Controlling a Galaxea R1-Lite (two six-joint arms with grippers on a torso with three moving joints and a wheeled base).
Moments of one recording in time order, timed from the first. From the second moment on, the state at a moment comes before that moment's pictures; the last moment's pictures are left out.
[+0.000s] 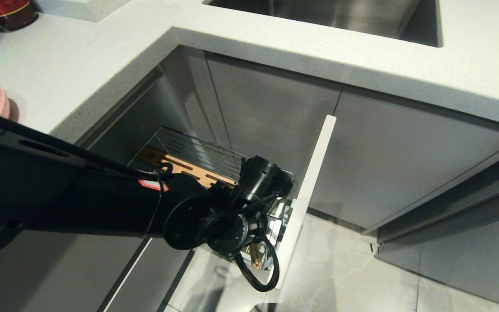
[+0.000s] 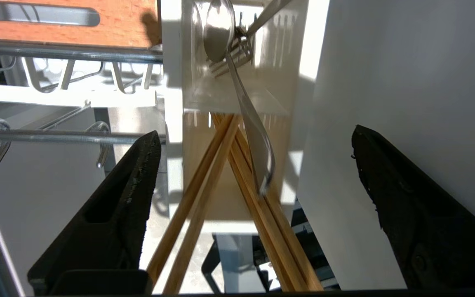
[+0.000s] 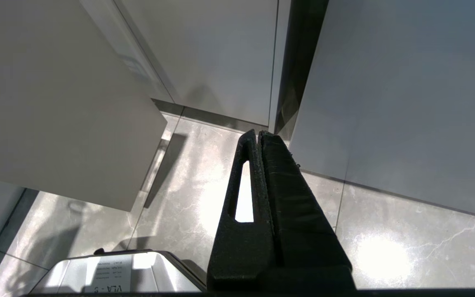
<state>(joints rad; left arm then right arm) -0.87 1.96 -1.27 0.16 0.46 -0.25 0.00 0.00 0.00 -0.01 -0.05 0.10</state>
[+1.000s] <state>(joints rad) -0.87 1.98 -1.27 0.13 0.51 -0.25 0.00 0.00 0.00 -0.01 -0.05 0.10</state>
